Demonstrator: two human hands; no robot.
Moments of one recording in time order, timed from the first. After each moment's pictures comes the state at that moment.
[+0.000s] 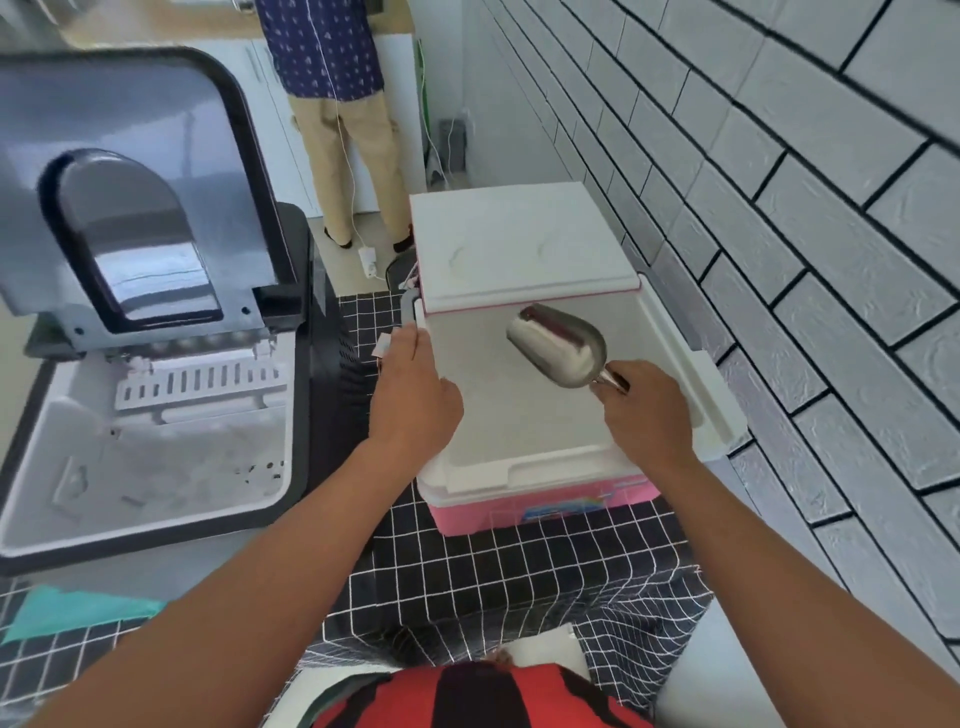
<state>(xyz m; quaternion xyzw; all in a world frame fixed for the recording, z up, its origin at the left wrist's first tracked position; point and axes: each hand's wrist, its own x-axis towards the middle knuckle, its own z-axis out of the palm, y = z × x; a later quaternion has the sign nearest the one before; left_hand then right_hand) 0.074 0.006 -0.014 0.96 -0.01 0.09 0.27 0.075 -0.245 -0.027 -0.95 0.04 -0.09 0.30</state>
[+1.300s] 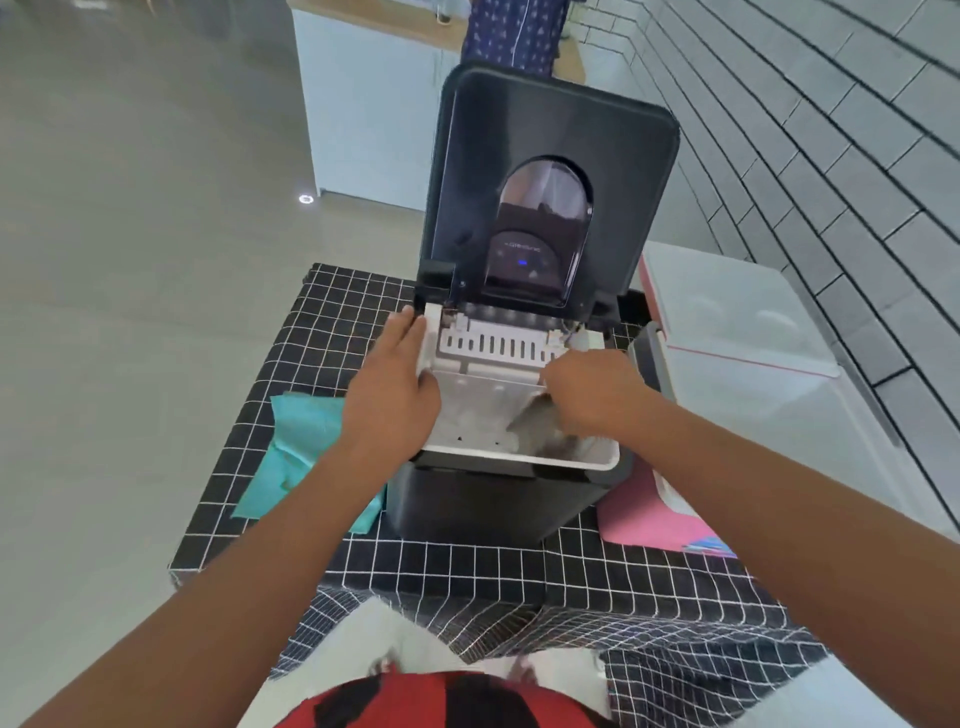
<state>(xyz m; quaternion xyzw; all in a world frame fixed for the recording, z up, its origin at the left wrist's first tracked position) -0.040 0.313 0.007 0.92 0.12 0.15 0.34 0.034 0.118 0.075 -0.92 -0.33 0.07 -0.22</state>
